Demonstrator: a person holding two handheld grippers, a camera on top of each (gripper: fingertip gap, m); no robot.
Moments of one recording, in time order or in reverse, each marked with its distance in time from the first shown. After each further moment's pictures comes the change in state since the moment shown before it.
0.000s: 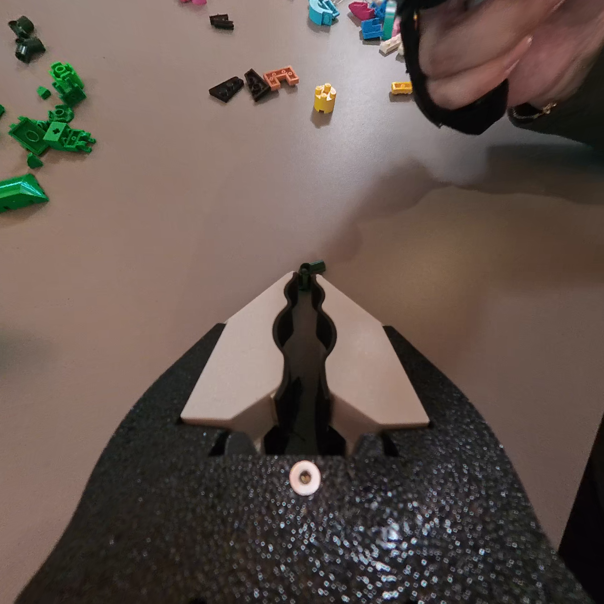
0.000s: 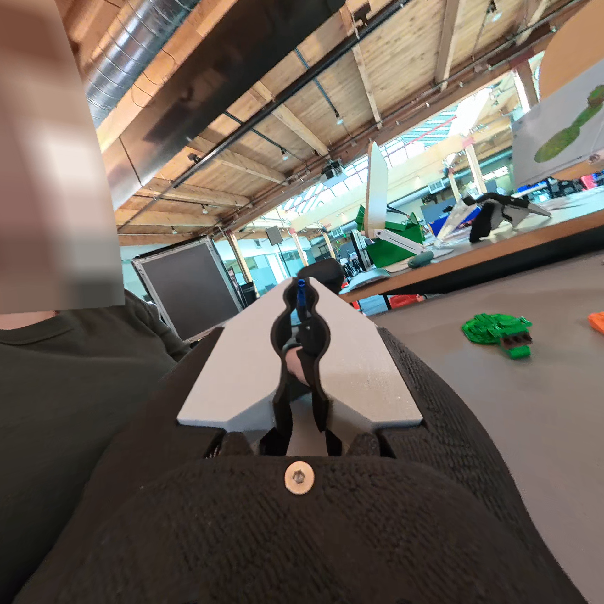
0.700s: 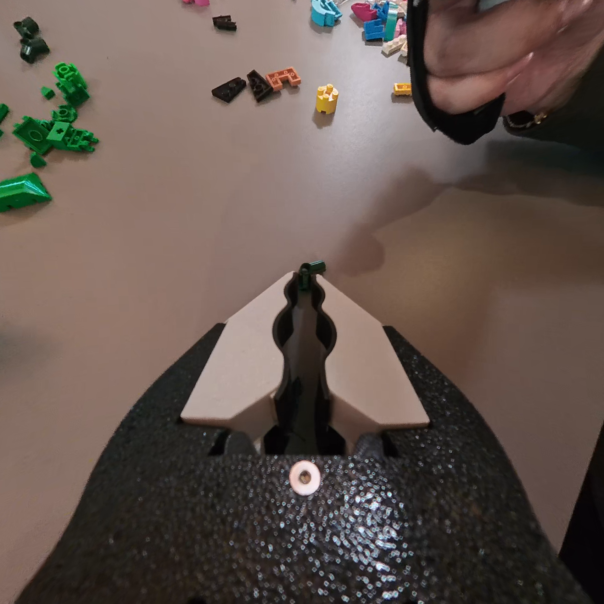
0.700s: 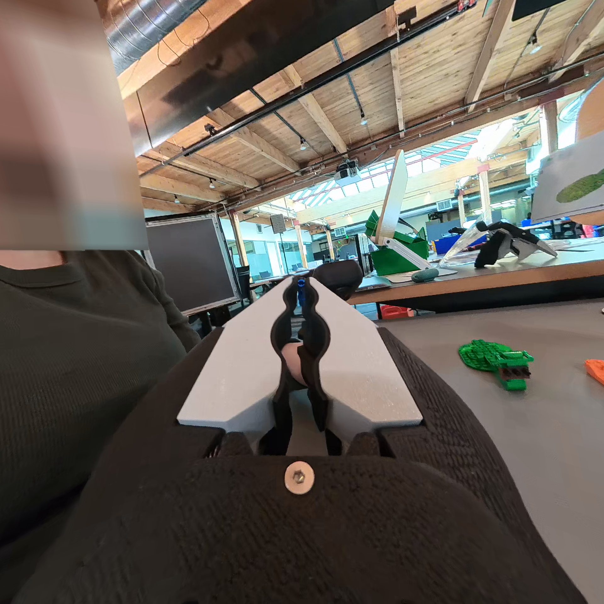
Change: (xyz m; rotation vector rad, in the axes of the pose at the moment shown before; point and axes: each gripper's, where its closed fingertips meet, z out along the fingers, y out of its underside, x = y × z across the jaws) left arm -0.001 0.000 0.000 0.002 -0.008 -0.003; right arm -0.017 0.007 0.006 -0.023 -0.067 -0.167
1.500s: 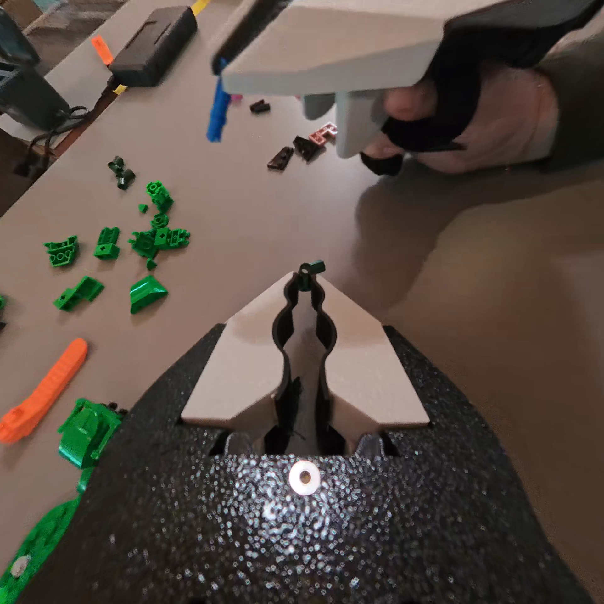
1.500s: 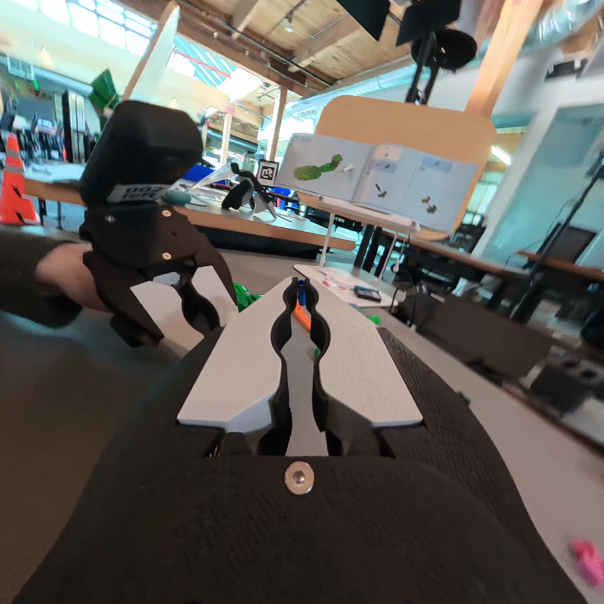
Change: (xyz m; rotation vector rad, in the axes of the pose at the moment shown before) left arm -0.056 -0.035 0.004 0.086 0.014 0.278; right arm 0.124 0.022 -0.015 -0.261 0.749 -0.687
